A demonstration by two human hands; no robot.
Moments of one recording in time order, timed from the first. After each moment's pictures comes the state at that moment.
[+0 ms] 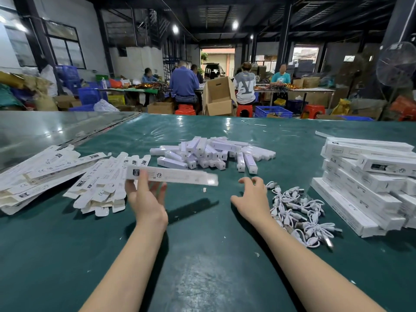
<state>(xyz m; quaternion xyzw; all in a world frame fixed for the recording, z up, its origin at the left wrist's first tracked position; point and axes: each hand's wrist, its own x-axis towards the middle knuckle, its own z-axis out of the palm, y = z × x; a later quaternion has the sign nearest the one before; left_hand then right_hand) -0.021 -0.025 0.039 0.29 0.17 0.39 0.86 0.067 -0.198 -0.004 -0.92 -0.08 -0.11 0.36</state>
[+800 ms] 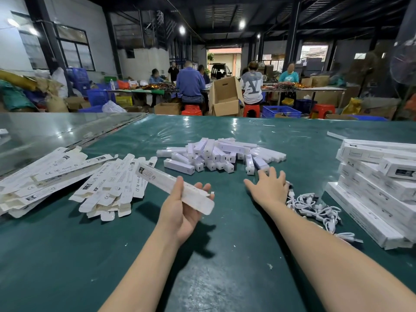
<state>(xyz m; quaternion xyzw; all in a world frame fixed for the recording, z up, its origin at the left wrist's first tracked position) -0.022 -0.044 0.035 0.29 0.11 0.11 0.94 0.121 -0.200 0.001 -0.97 -0.01 -0.13 0.19</state>
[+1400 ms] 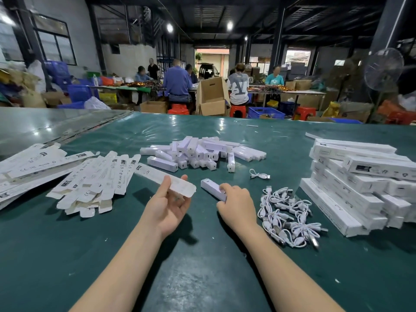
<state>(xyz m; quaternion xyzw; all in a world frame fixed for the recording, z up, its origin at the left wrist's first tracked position) -0.018 -0.048 0.031 0.29 0.12 0.07 0.95 0.045 -0.190 0.003 -0.95 -0.13 -0.13 0.24</state>
